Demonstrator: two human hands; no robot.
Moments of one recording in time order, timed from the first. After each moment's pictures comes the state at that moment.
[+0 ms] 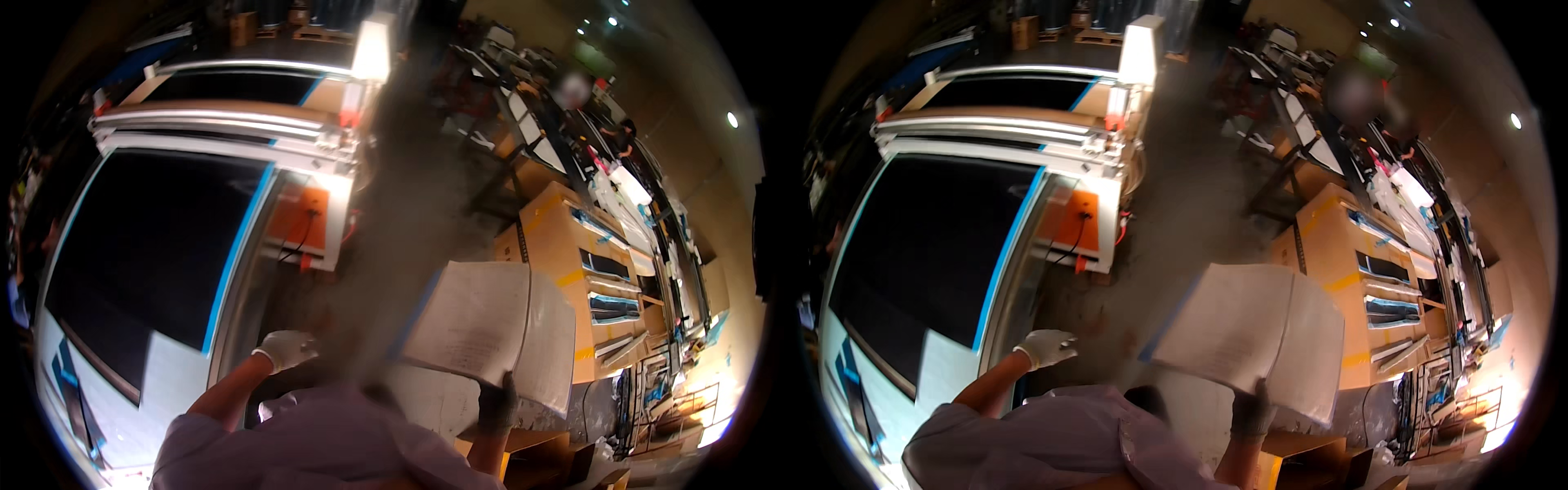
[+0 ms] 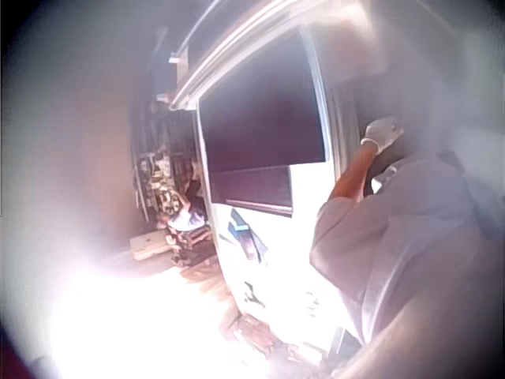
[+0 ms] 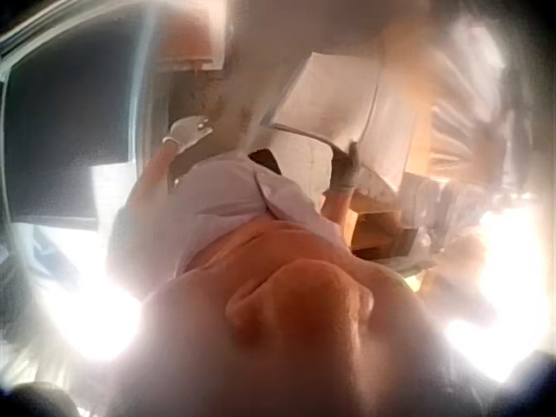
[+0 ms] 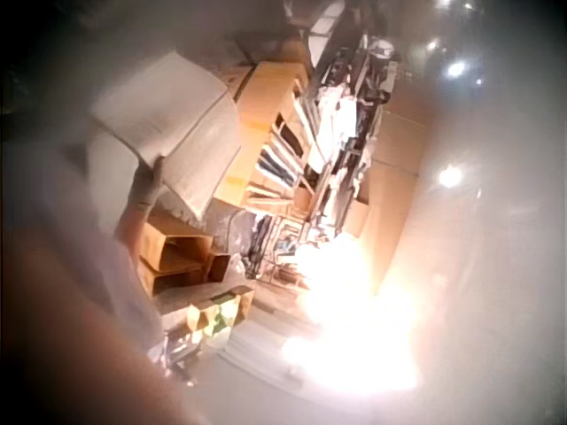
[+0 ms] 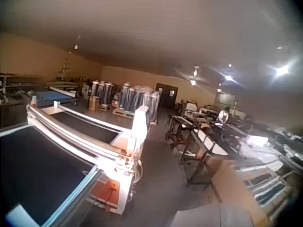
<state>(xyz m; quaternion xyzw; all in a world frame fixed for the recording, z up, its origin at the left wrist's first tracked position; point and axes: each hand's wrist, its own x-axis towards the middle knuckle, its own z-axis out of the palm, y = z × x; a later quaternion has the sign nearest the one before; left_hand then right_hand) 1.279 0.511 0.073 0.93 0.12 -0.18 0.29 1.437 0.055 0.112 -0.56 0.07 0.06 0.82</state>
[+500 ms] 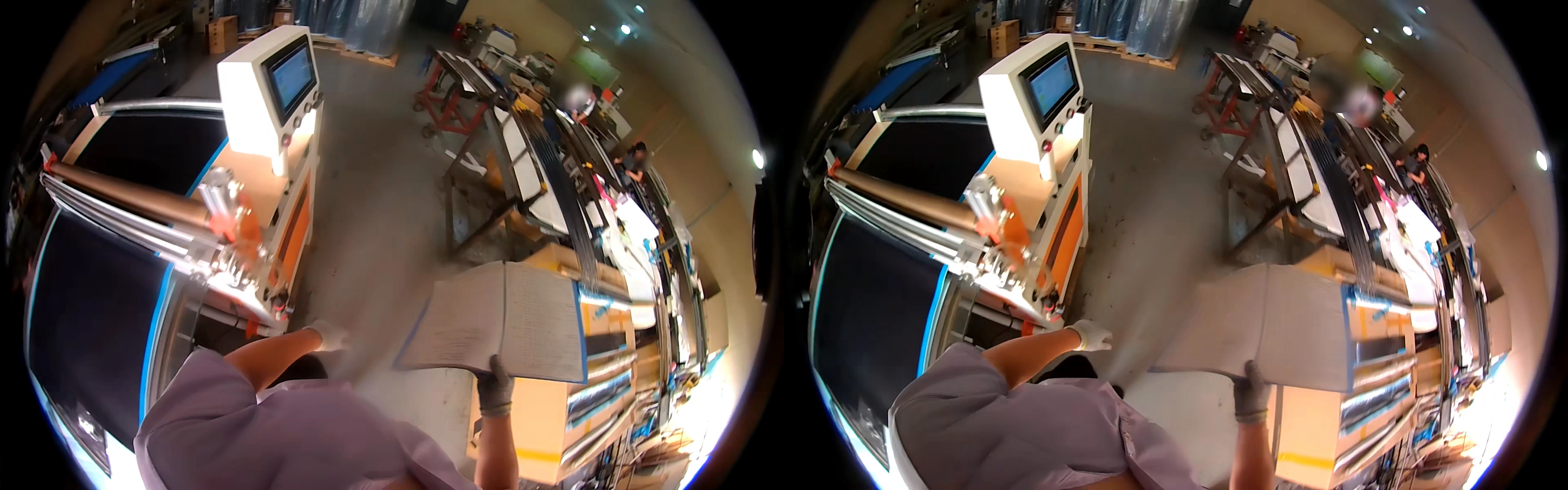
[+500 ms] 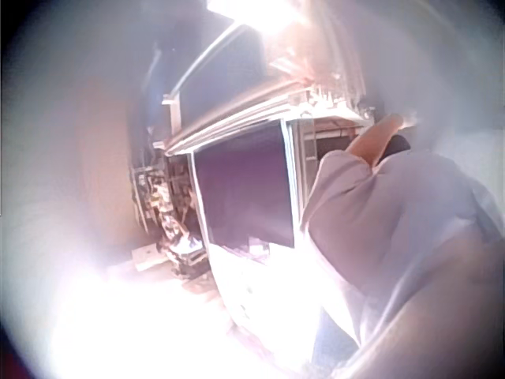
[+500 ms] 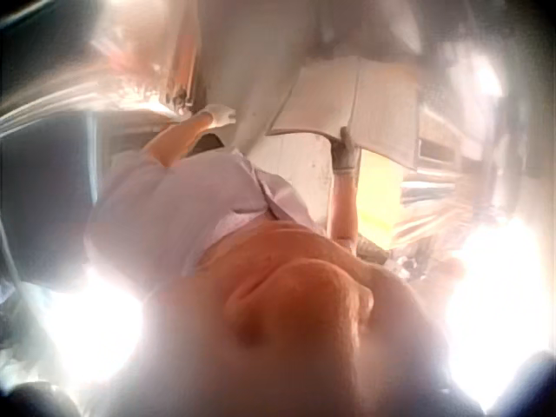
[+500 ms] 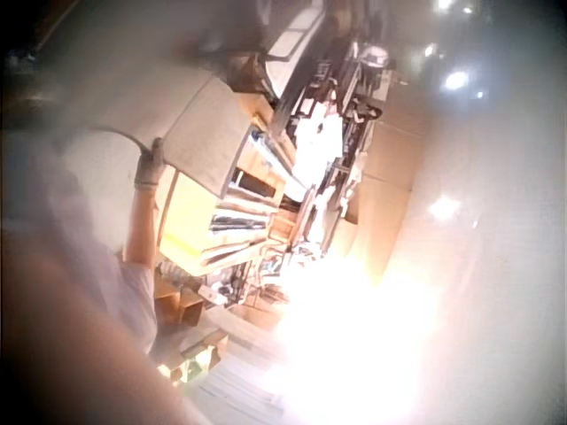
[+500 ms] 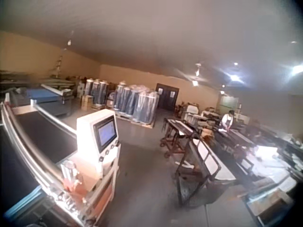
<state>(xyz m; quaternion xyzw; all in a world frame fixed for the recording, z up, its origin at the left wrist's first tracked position) 1.881 0.561 -0.040 0.94 -0.06 -0.27 0.22 1.972 0.173 0.132 -0.49 0.02 0.14 0.86</state>
